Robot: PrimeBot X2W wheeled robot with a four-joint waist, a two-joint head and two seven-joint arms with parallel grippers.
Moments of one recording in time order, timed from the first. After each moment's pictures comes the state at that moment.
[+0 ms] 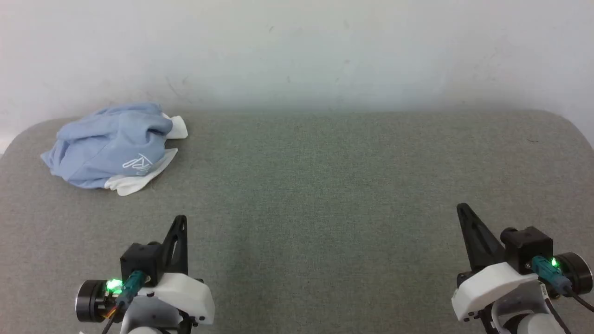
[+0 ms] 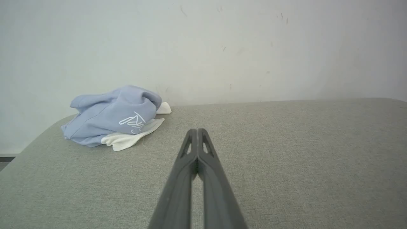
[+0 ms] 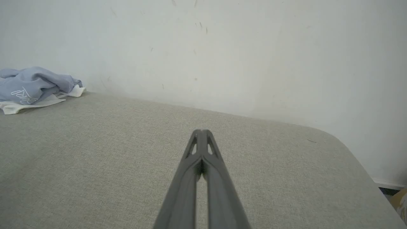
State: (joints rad) left arm 0.01 0.05 0.00 0.00 -0.01 0.00 0.00; right arm 0.01 -0.05 0.00 0.00 0.01 0.13 0.00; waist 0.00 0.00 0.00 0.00
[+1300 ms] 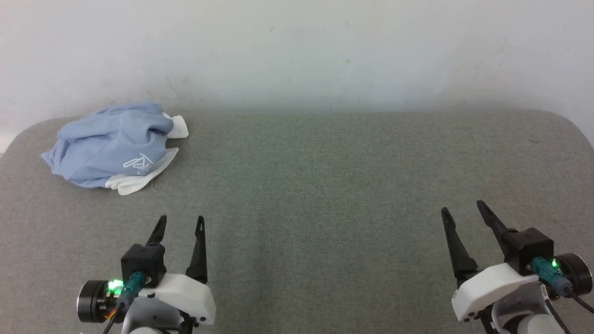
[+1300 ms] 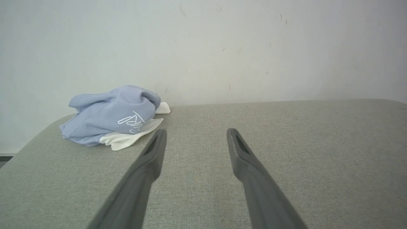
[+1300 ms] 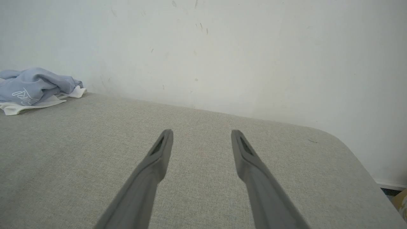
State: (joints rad) left arm 0.01 0.05 -0.01 0.01 -0.01 0.00 -0.01; right arm 0.02 -0.05 0.00 0.00 0.01 0.13 -0.01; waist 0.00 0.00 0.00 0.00
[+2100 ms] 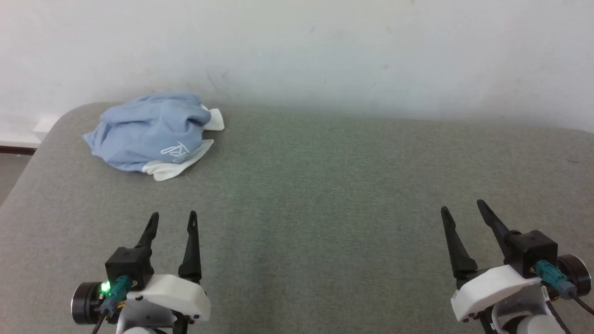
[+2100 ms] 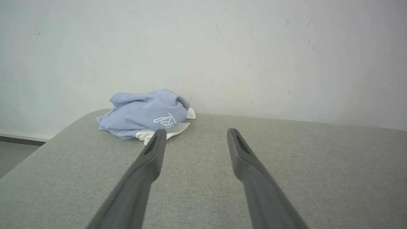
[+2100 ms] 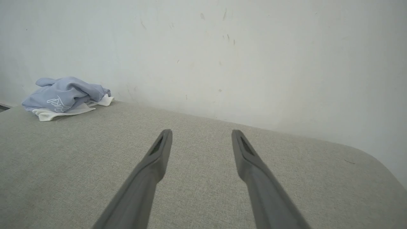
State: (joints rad) left arm 0.01 0.05 0.01 0.01 -0.08 0.00 -0.06; right arm 0.02 -0.05 0.00 0.01 0.04 0.13 -0.05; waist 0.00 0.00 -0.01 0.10
